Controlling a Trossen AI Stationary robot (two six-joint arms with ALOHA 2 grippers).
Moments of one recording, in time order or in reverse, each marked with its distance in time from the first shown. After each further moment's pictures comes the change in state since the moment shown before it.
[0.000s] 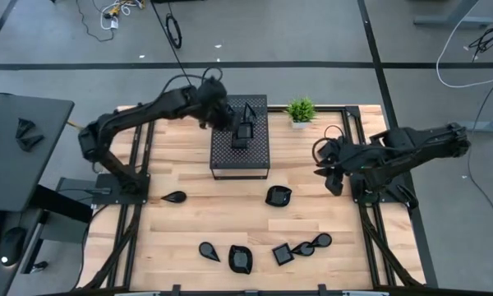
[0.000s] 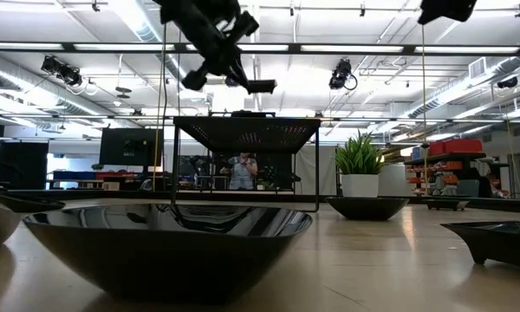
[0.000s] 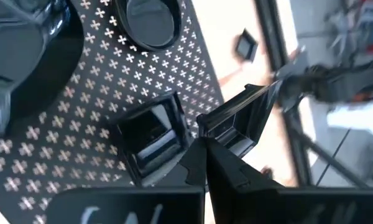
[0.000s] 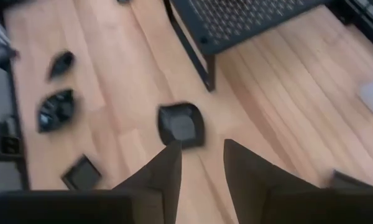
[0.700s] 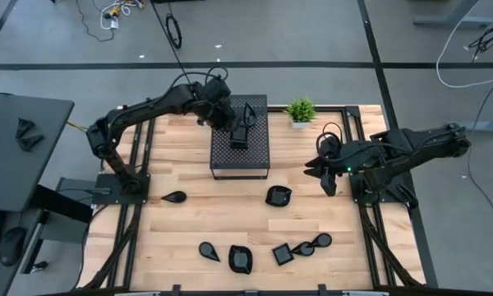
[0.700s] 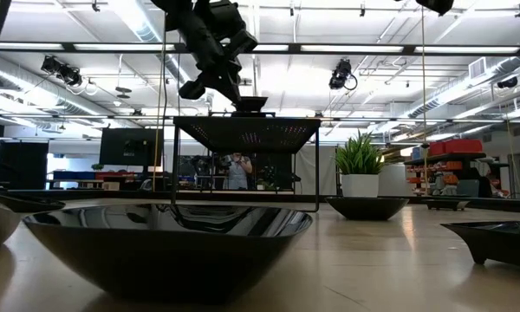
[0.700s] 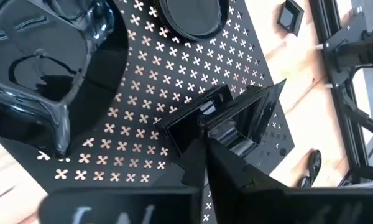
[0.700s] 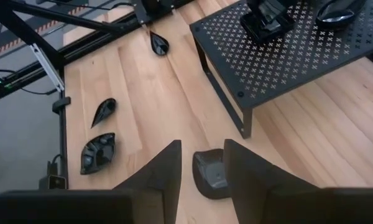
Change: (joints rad) left arm 0.044 0.091 0.071 -0.158 0.008 0.191; right arm 0.001 0.002 -0.021 0.238 0.000 -0.031
